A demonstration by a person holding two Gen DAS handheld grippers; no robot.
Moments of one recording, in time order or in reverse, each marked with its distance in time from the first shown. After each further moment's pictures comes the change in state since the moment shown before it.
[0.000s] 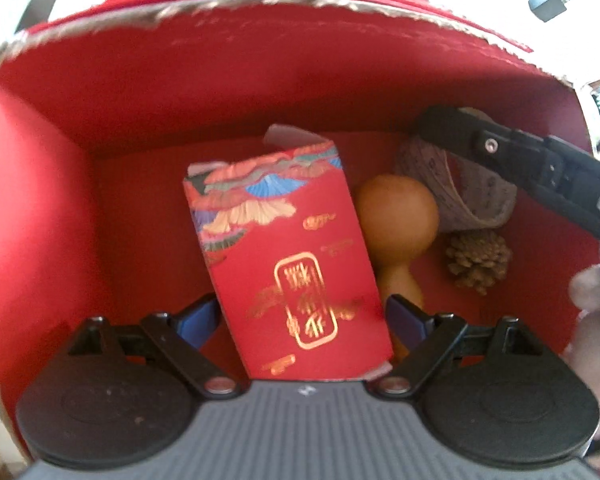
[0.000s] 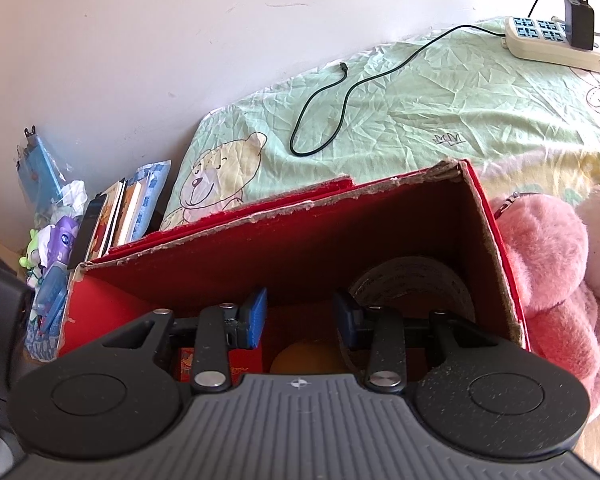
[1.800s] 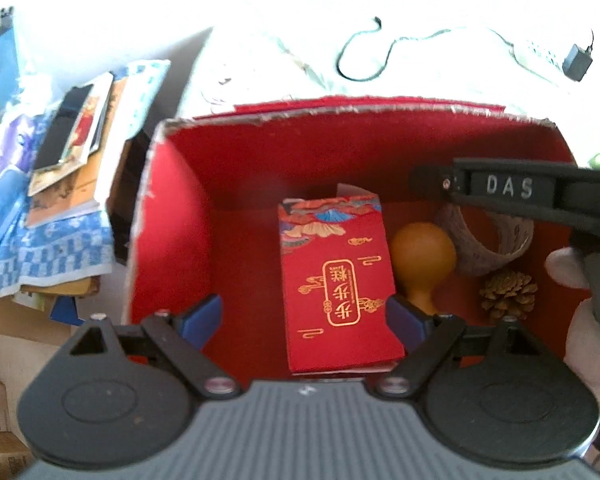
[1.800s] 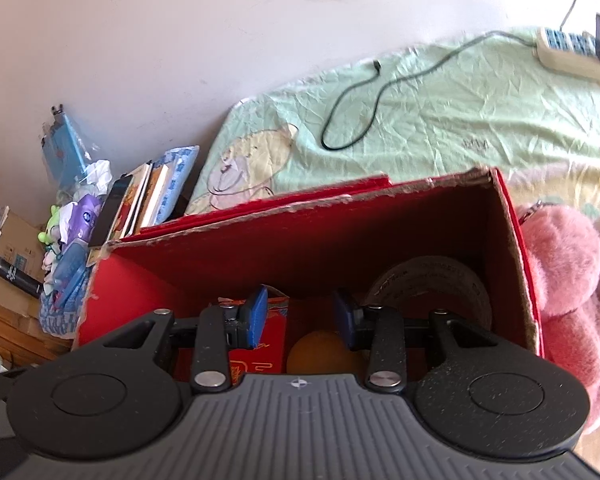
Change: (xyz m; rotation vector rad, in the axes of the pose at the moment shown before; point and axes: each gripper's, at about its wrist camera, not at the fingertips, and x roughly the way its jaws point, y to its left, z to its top) left arm -0.120 -0.049 -0.061 -0.049 -0.377 0.376; right arm -0.009 0.011 -0.001 -0.078 0.017 0.061
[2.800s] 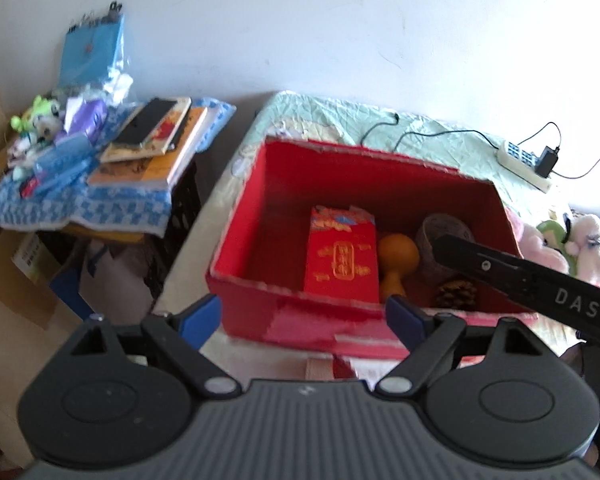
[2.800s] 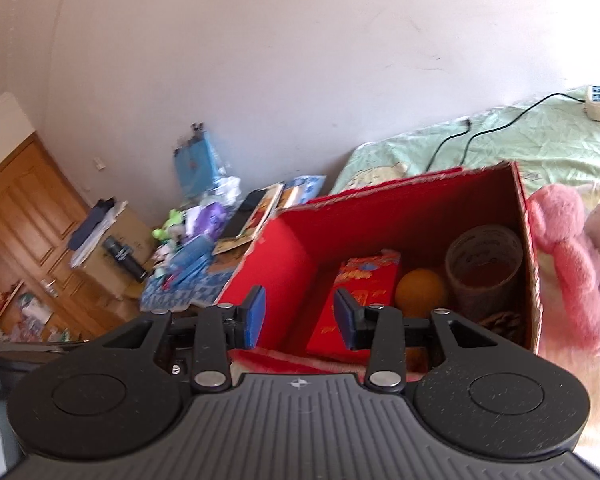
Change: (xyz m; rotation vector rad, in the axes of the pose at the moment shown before) left arm -0.072 0.012 -0.121 -0.225 -0.270 -0.051; right arm -0.112 0.016 -0.085 -0.127 -0.178 0.317
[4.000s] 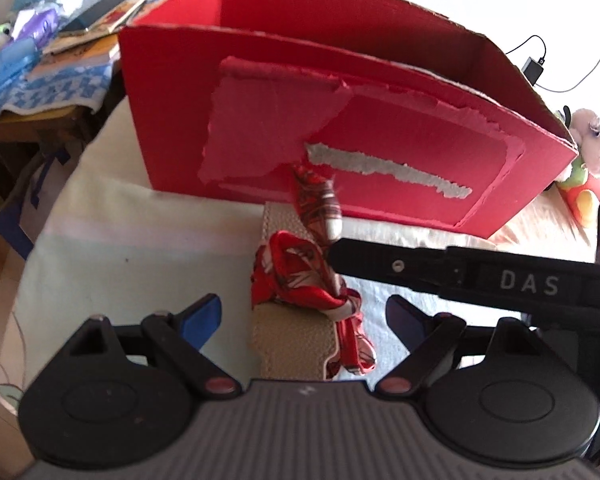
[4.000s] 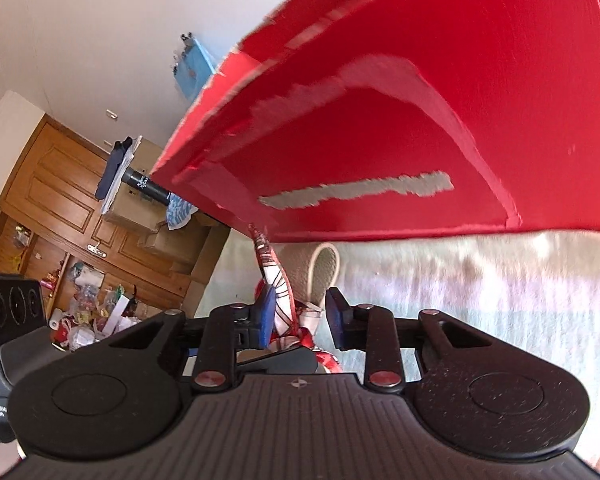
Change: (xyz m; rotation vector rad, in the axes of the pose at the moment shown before) left arm 0.089 -0.003 -0.109 0.011 0.153 -0.126; right arm 0.040 -0.056 -0.107 0.216 0.276 0.152
